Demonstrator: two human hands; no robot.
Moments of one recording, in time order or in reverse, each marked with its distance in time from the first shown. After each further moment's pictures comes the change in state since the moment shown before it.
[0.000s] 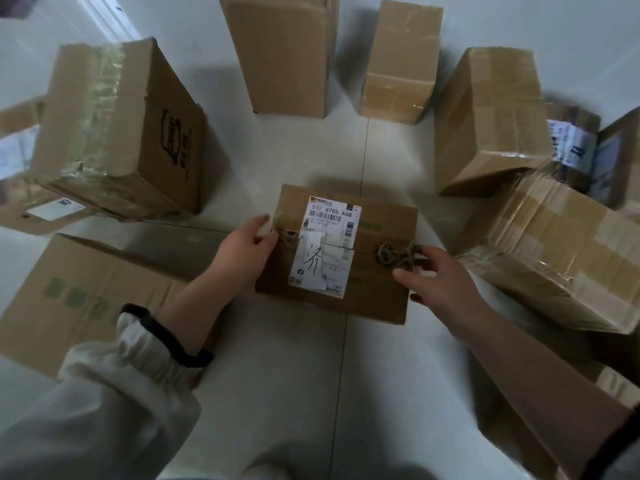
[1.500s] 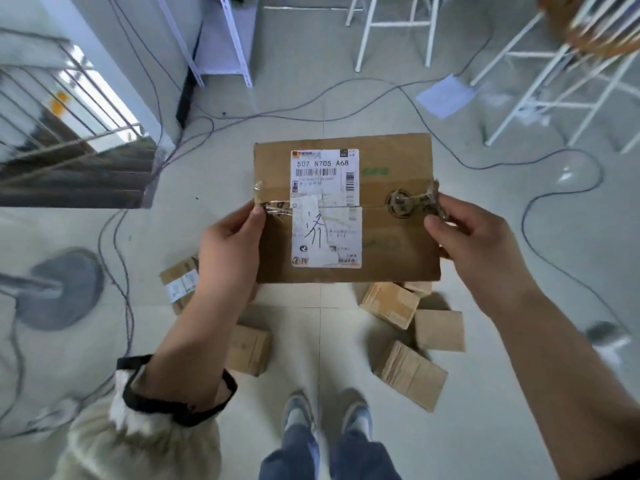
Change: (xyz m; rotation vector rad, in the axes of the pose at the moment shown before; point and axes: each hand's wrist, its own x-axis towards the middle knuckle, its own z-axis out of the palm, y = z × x) left_hand -0.387 0.465 -0.370 -0.579 0.266 0.113; right_hand -0.421 -0.531 -0.282 0.057 0.240 -0.349
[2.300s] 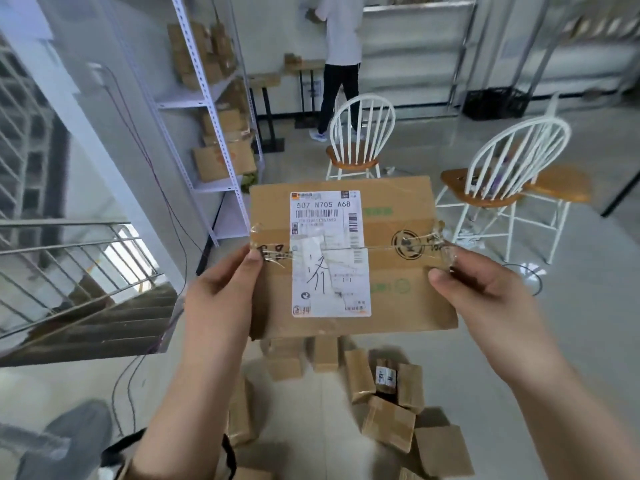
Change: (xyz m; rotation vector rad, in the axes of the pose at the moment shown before) left_hand -0.160 0.237 -0.073 -0.240 -0.023 0.352; right_hand -0.139 -0.202 -0.129 0.178 0.158 -0.349
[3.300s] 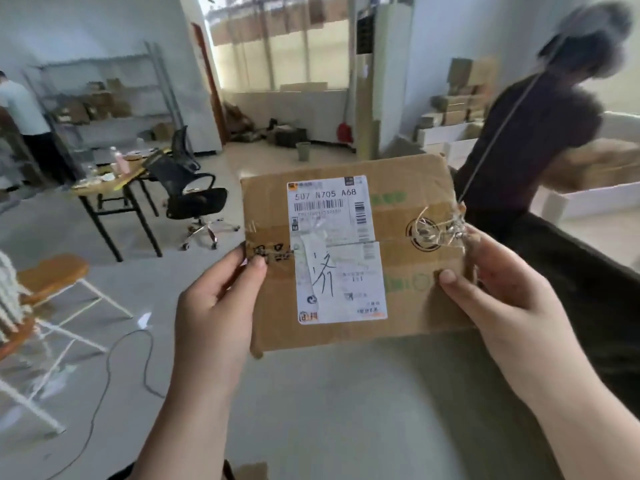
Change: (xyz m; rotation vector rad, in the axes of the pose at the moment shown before) left_hand -0.271 0.078 0.171 -0.295 -1.717 0.269; right_hand -0.352 -0.115 -0.077 -0.297 1.611 -0.012
